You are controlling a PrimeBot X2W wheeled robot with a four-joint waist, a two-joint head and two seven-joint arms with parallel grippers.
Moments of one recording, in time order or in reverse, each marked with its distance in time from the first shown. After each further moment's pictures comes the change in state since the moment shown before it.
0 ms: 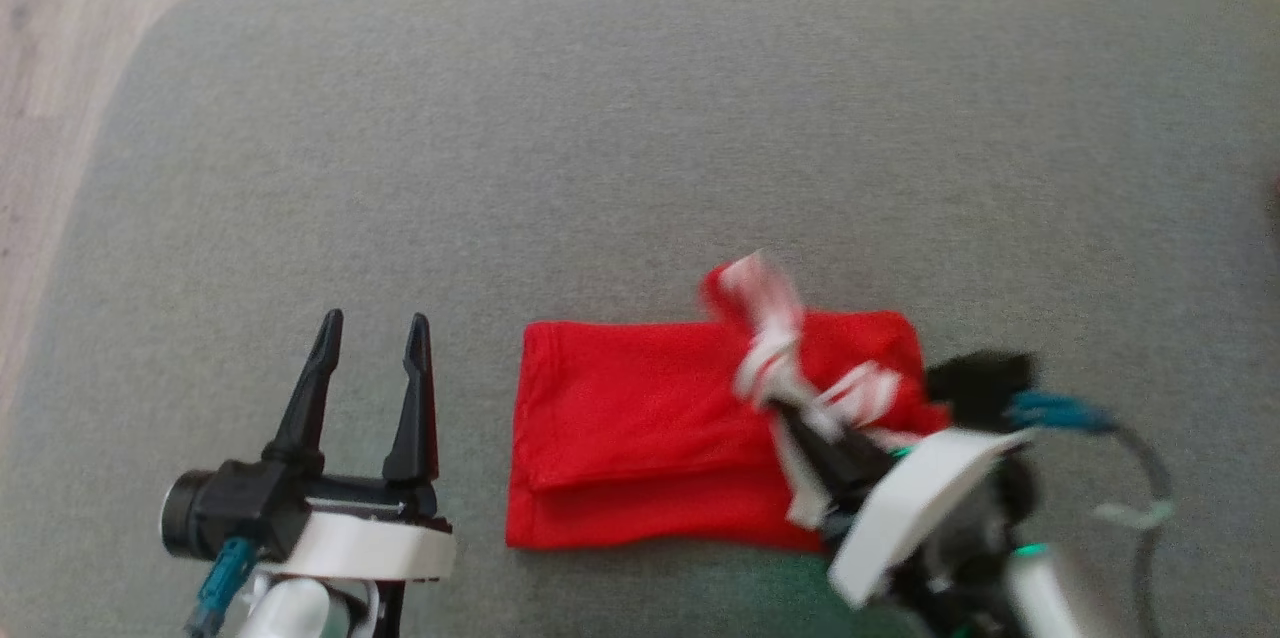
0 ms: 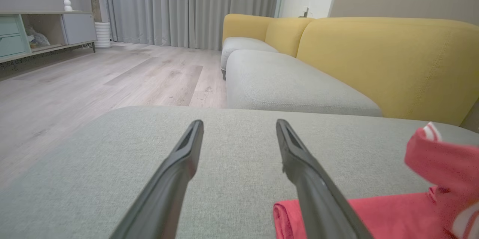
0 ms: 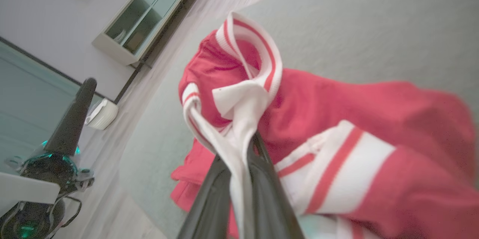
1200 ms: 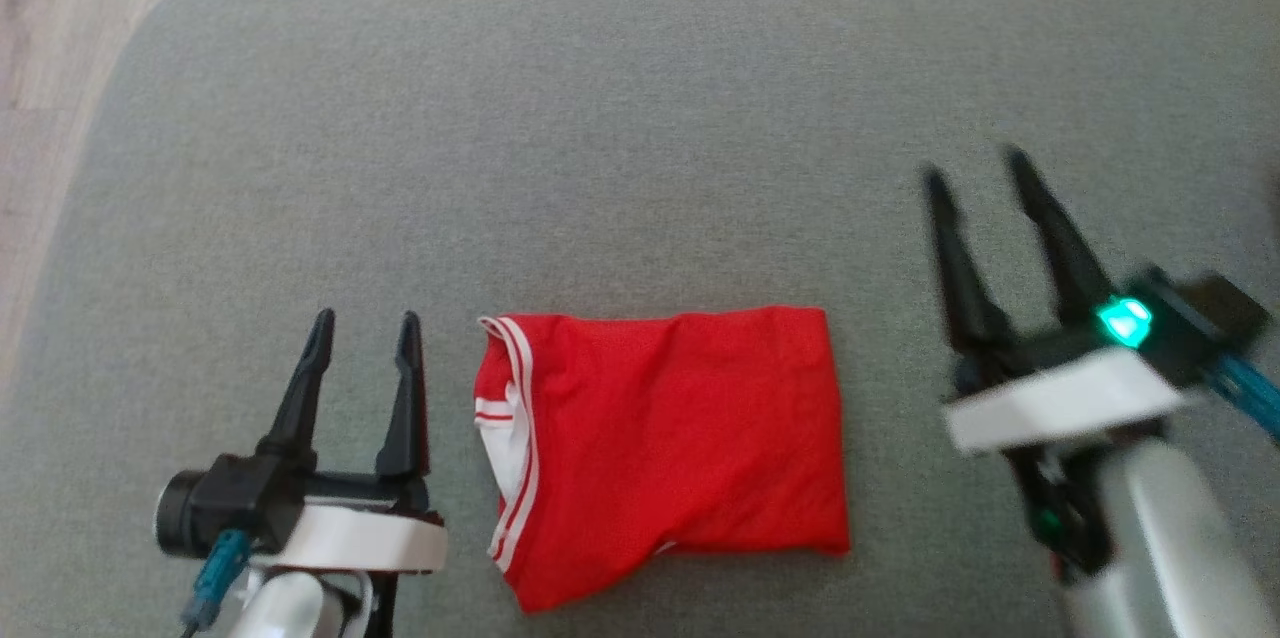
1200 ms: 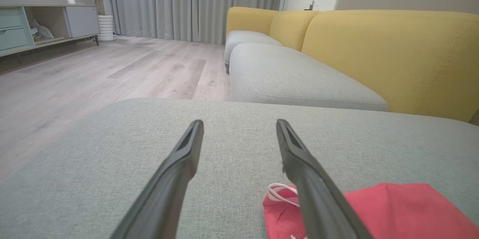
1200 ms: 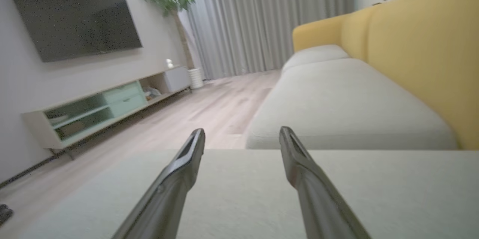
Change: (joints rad) left arm -0.017 -0.023 0.022 0.050 0.009 -0.024 0.000; right arm -0.203 -0.033 -0.087 0.113 -0.244 0.000 -0.553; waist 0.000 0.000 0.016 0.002
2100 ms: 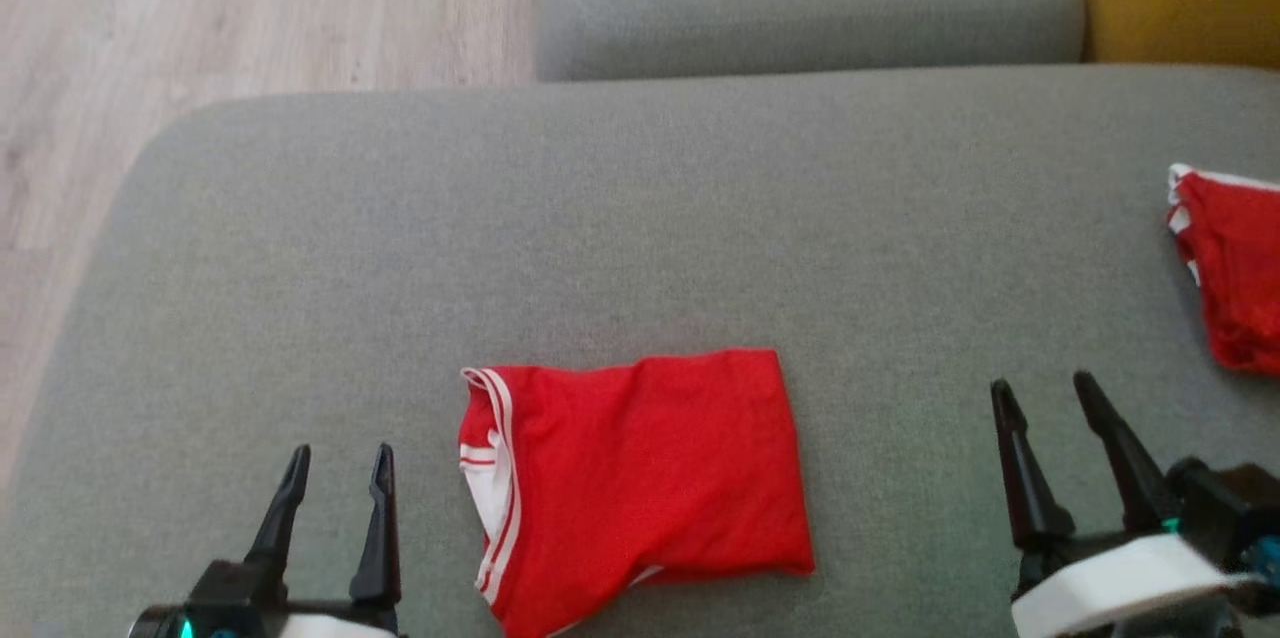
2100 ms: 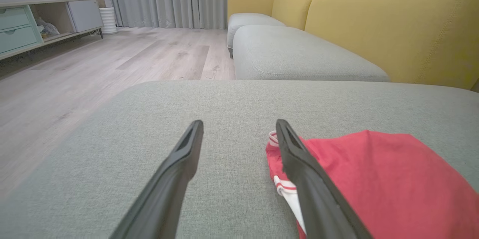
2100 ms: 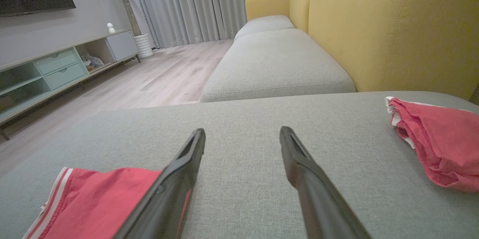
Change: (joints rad) left arm 0.208 0.072 0.009 -0.058 0.001 0.079 0.085; right arm 0.429 0.038 -0.183 -0.214 -0.106 0.000 0.170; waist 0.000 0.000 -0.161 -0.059
